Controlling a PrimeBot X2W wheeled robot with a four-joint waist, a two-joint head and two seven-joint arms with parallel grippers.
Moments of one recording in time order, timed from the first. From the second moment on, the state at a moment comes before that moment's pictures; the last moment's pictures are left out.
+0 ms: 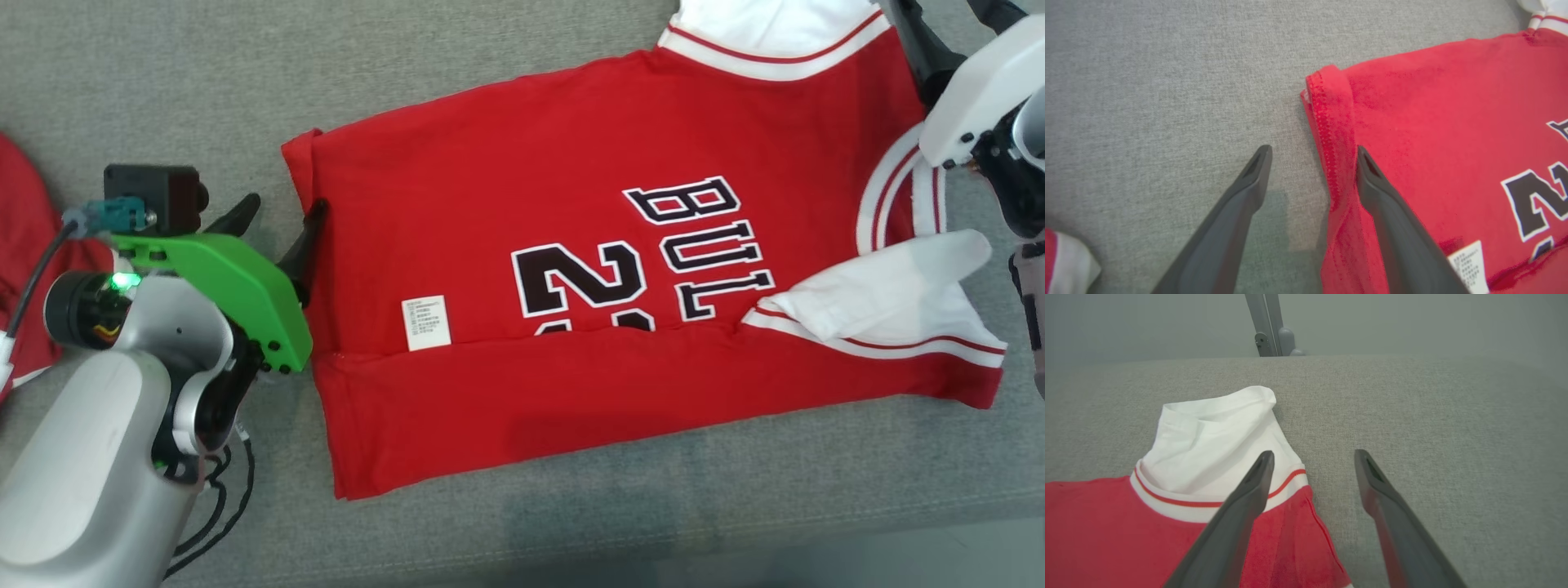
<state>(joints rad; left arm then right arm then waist) -0.52 0.46 -0.43 -0.02 -0.71 0.17 0.46 -0.81 -0.37 0.07 0.31 0.41 0.13 0.40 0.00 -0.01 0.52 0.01</state>
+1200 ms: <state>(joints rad) -0.80 0.26 -0.48 0.28 -0.72 0.02 0.28 -1.19 -0.30 0.25 0.87 0.38 0.13 0.03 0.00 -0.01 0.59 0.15</state>
